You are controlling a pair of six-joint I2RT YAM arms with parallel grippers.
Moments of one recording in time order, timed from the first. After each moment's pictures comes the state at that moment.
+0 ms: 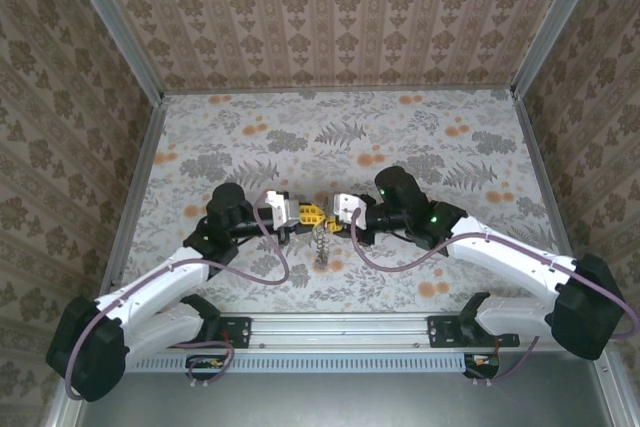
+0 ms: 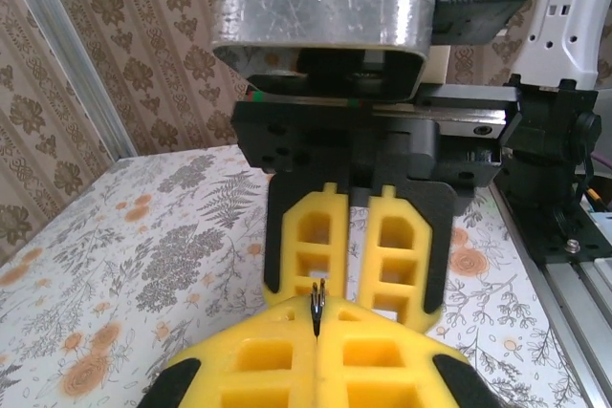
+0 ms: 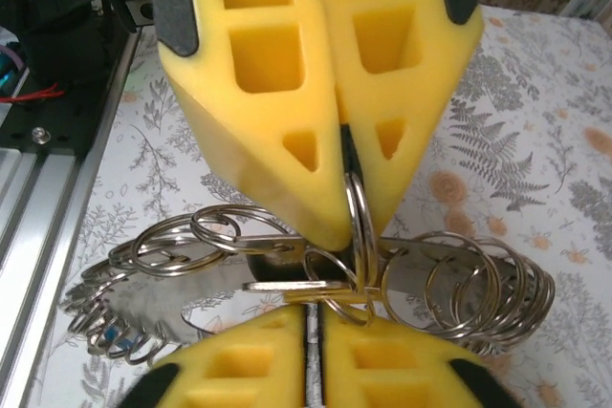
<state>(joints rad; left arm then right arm) -0.65 0.98 0.46 0.41 0.85 0.29 0.75 1.20 0.81 -0.17 -0.49 -0.54</state>
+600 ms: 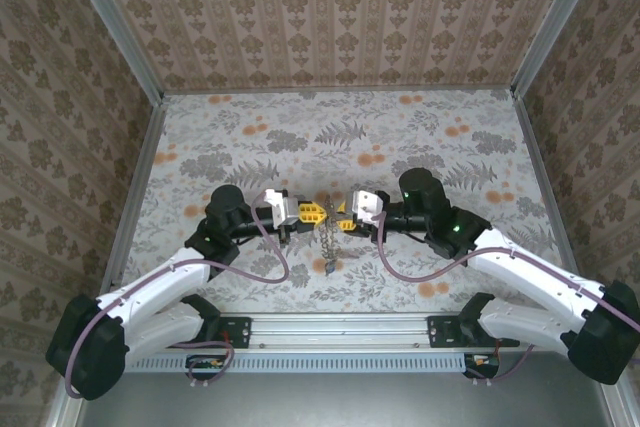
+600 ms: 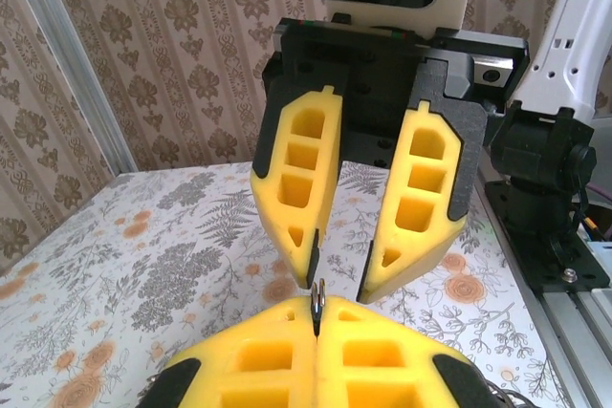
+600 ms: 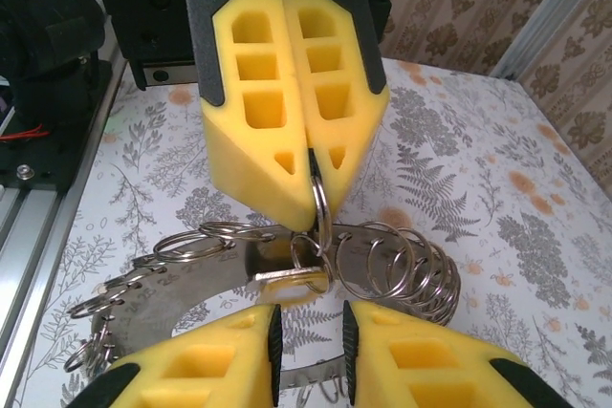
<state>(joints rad) -0.67 0.98 0.45 0.49 0.84 0.22 0.71 1.04 0.76 -0.13 -0.50 -0.54</state>
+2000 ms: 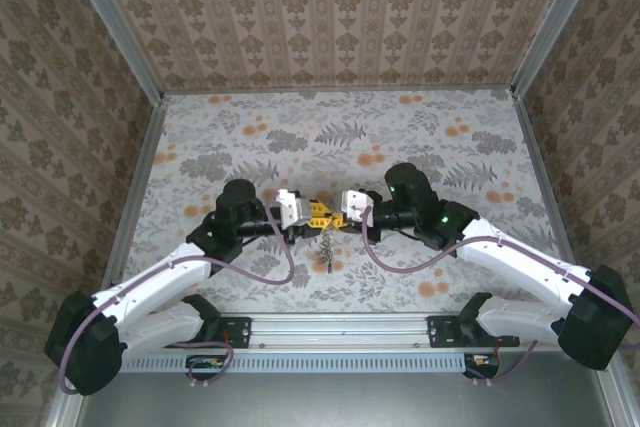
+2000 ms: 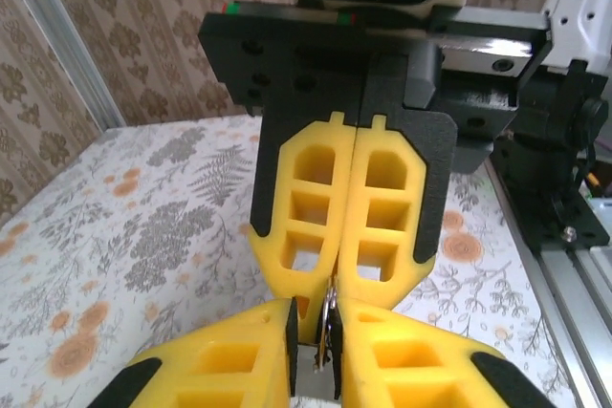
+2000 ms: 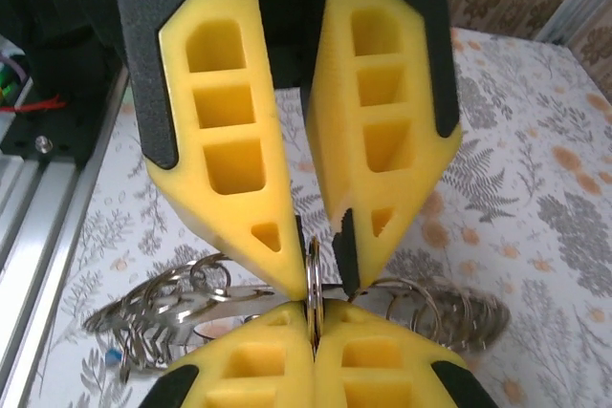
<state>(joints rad) -0.73 1.00 0.58 0.17 0.75 0.36 0.73 1.13 0.85 -0.25 -0.49 -0.58</state>
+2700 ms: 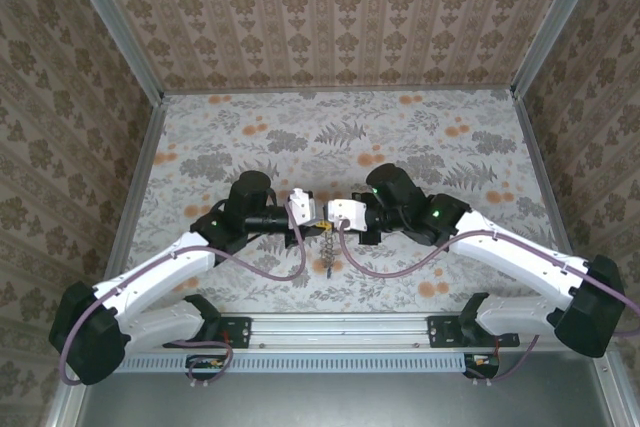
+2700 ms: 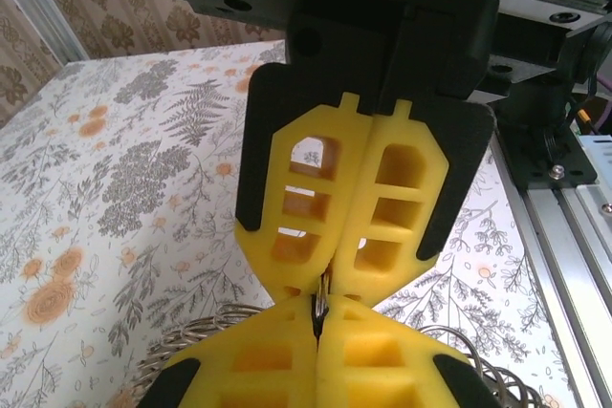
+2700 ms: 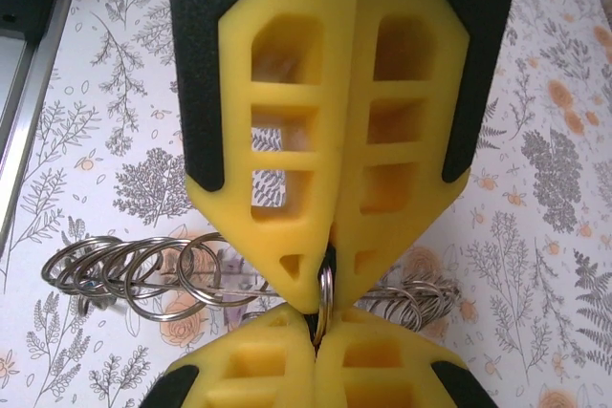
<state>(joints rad) -0.76 1.06 0.67 -0.04 0.70 0.45 0.82 1.19 0.97 -0.49 -0.27 -0.71</state>
